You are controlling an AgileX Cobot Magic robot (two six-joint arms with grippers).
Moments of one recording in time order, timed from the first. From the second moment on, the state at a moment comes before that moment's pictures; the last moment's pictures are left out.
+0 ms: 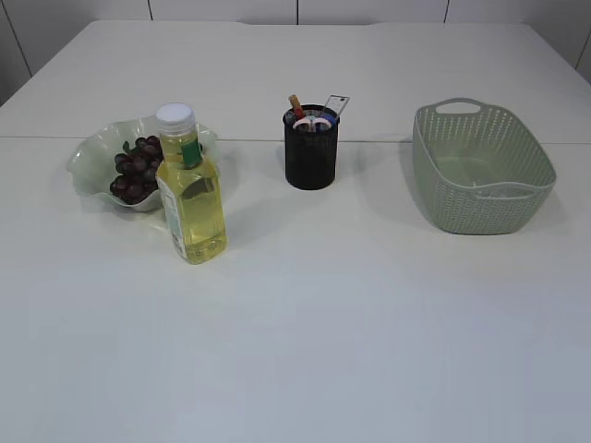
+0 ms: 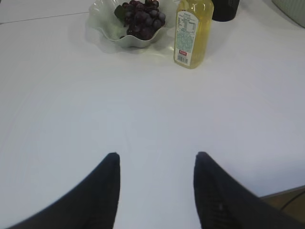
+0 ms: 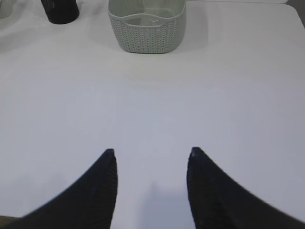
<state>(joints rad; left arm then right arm) -0.27 0.01 -0.53 0.03 1.10 -0.05 0.20 -0.02 -0.51 -0.14 1.16 0.10</state>
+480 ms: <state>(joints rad) -0.09 0.01 -0.53 0.03 1.10 -0.05 -0.06 -0.02 -0.51 -0.14 1.16 0.10</state>
